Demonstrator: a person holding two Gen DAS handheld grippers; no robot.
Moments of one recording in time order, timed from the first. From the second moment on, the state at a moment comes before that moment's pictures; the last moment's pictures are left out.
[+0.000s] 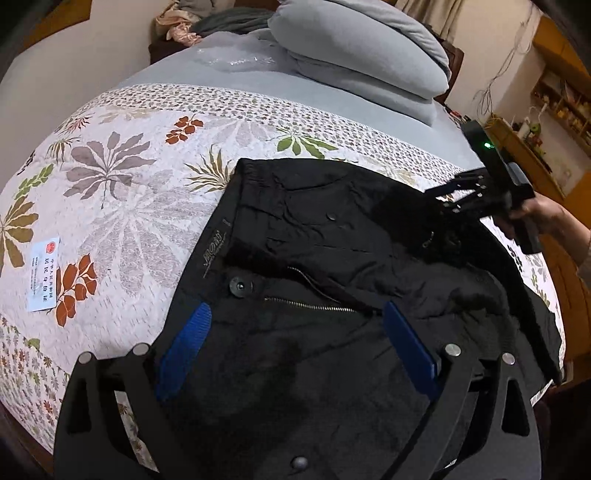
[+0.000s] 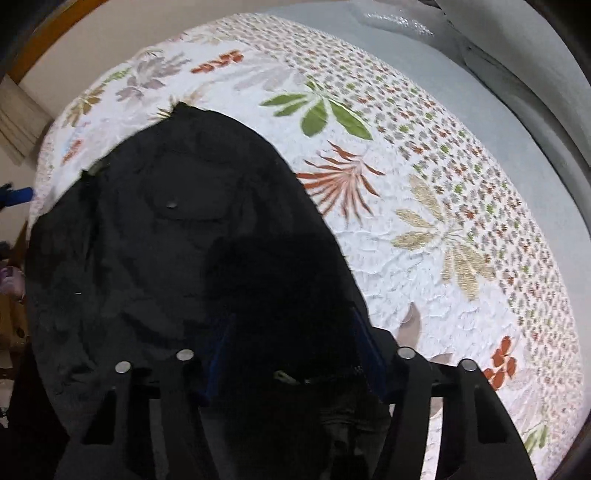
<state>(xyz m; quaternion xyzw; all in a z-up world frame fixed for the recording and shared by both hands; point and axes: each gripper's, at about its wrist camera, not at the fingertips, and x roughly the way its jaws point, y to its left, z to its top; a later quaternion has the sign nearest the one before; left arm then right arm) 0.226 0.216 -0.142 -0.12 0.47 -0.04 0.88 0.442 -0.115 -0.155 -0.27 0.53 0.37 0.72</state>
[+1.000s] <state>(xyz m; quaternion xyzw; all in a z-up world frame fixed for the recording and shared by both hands) 0.194 0.219 -0.107 -0.12 0.44 -0.03 0.89 0.324 -0.123 -0.073 -0.28 0.43 0.45 0.73</state>
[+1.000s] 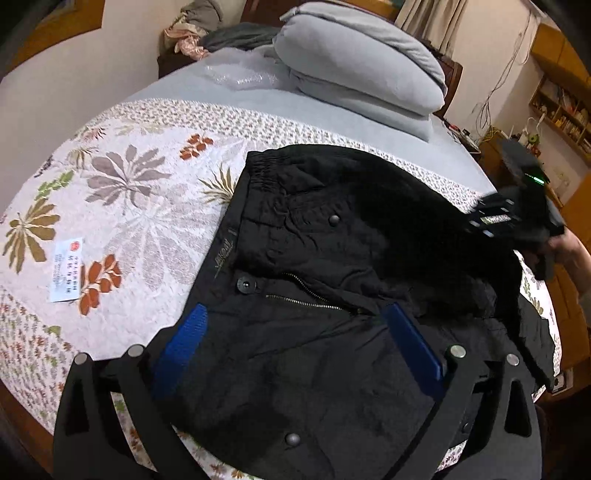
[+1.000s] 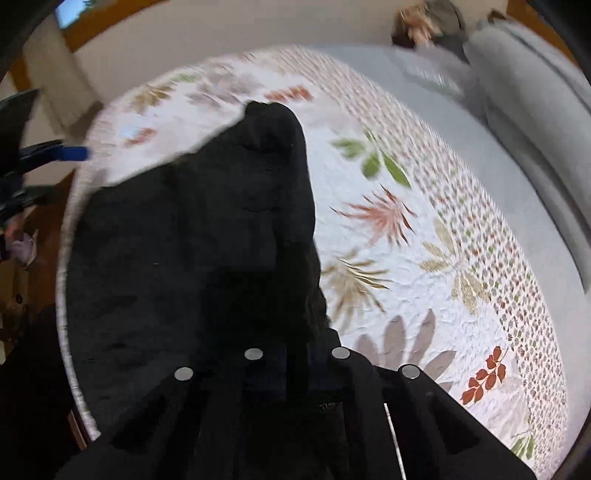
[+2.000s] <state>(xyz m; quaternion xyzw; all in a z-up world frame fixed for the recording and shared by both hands) 0.116 0.191 -0.192 -0.38 0.48 -0.13 0.78 0.116 -0.109 -0.109 -0.27 0.40 0.54 0.69</state>
